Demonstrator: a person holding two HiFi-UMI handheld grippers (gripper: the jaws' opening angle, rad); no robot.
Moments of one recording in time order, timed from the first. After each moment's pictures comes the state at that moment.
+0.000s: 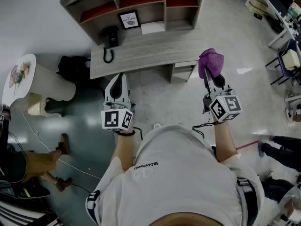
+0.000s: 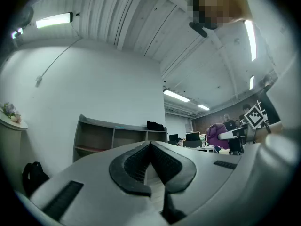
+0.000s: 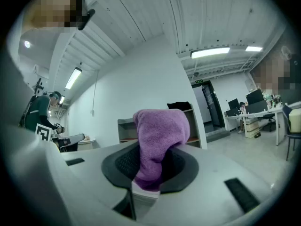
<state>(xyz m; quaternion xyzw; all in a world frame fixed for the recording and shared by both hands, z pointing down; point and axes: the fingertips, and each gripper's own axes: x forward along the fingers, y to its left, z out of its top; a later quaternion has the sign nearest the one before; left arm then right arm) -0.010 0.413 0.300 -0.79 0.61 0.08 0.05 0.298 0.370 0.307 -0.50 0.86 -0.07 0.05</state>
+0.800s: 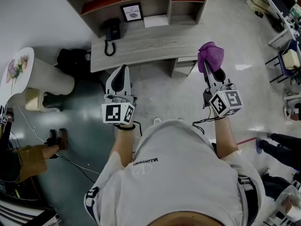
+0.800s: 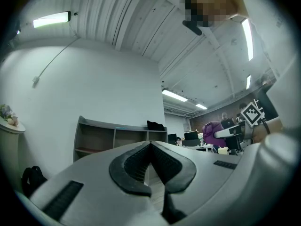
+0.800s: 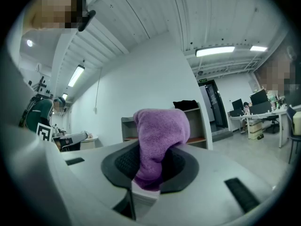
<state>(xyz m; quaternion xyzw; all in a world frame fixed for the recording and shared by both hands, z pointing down) -0.026 0.406 0.295 -0.80 0.60 0.07 0.06 0.259 0.363 0.303 -0.49 0.87 -0.07 0.04</state>
